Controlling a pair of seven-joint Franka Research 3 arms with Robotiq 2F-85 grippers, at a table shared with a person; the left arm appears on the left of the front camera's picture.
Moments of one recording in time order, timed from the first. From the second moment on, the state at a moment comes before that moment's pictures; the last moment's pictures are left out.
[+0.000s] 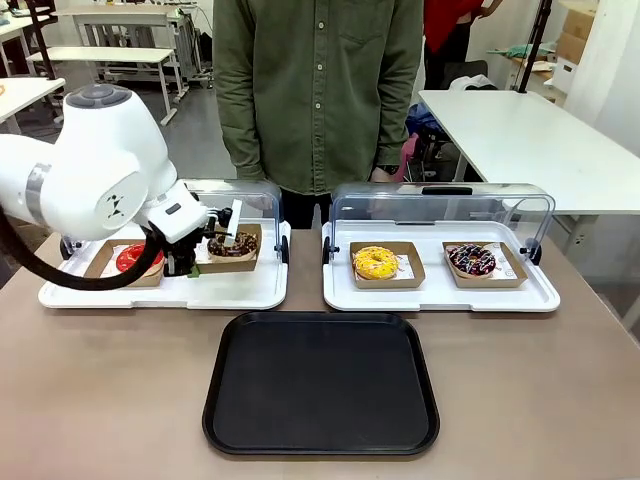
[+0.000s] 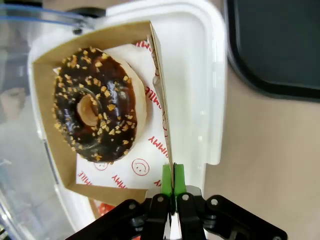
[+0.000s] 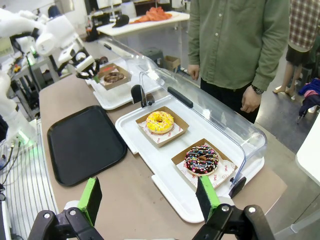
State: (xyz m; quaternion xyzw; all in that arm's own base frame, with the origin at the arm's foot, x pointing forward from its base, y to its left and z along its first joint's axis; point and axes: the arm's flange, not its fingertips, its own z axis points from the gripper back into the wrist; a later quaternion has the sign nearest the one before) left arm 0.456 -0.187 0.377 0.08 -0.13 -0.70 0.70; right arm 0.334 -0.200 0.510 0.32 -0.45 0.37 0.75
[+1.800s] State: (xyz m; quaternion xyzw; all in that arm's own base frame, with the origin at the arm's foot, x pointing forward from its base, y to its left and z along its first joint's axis) left arm 0.255 -0.346 0.326 0.08 -0.12 -0.70 0.69; right arm 0.334 -0.200 0.510 0.32 -0.45 0.37 0.75
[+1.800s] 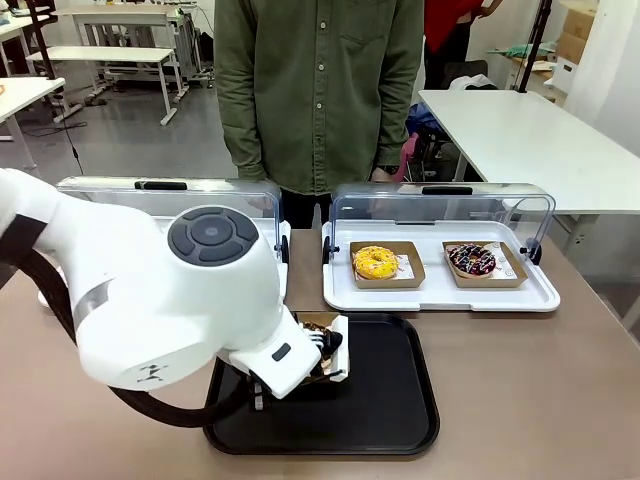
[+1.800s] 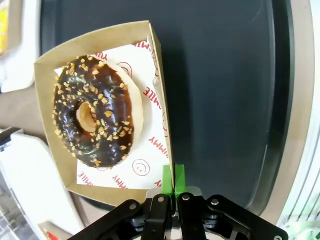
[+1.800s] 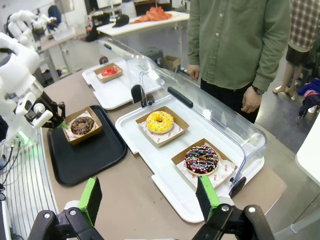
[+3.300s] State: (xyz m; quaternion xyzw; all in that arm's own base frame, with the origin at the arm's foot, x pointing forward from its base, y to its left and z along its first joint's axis) left arm 0.256 -0.353 0.338 0.08 -0.13 -0.71 0.69; right arm 0.334 -0.200 0.510 0.32 -0.45 0.37 0.75
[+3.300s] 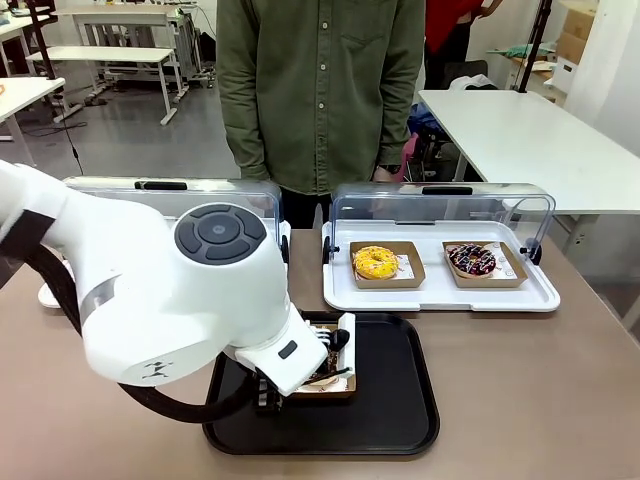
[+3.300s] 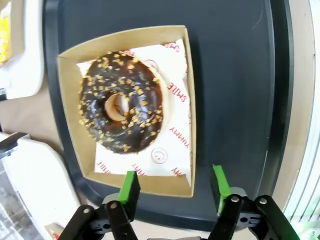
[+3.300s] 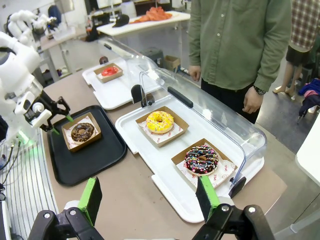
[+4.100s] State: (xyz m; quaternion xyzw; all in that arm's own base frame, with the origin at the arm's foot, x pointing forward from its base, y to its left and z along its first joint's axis) left arm 0.252 -0.349 0.363 0.08 -0.14 -0.70 0.69; right arm 0.334 -0.200 0.510 0.32 -0.45 0.37 0.75
